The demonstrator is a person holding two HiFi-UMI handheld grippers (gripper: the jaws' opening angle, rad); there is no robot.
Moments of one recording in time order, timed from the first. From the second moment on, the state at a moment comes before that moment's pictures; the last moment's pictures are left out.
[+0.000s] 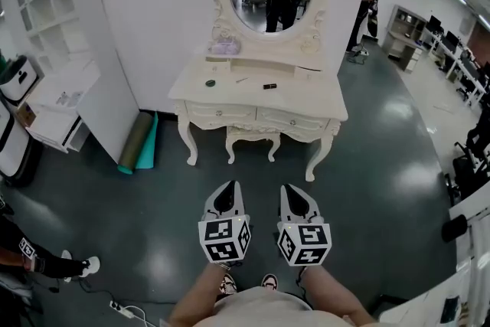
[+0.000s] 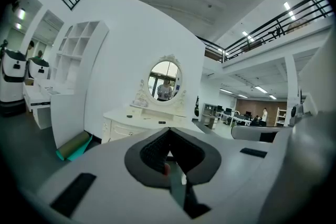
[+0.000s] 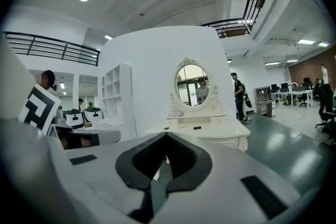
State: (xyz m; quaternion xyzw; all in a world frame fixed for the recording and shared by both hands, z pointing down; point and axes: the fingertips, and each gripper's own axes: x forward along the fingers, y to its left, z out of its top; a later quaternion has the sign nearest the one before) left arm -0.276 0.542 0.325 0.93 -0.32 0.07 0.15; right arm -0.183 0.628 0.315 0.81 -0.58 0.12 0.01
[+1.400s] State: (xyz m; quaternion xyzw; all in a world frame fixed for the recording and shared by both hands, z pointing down) left arm -0.271 0.379 0.352 0.93 -0.33 0.10 0.12; right arm -0.130 0.487 0.349 0.83 -0.53 0.17 -0.03
